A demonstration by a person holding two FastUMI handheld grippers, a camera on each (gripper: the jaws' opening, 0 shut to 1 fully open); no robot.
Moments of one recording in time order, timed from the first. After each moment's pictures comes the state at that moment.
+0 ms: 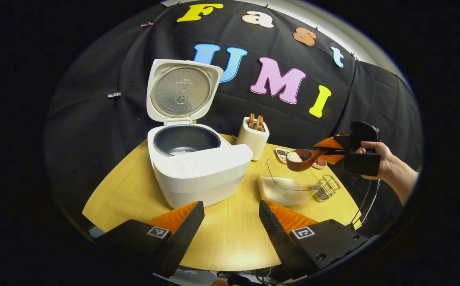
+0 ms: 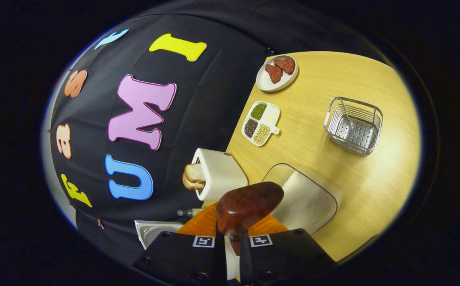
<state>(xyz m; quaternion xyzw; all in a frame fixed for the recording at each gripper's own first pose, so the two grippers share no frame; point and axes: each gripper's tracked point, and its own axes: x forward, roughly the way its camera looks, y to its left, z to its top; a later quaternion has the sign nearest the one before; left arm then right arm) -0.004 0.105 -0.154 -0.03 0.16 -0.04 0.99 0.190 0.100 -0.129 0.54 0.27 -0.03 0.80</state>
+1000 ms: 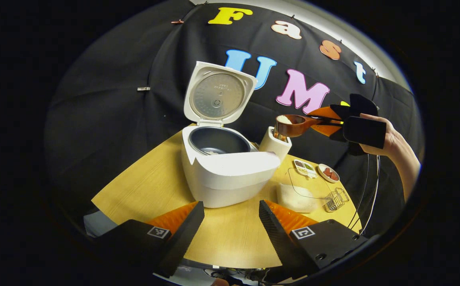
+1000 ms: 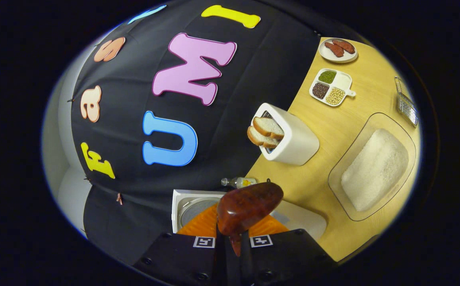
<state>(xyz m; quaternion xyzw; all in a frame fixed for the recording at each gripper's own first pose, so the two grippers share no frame) -0.029 0.165 -0.151 -0.09 0.14 0.03 0.99 0.209 0.297 -0.048 0.51 0.28 0.13 0.80</state>
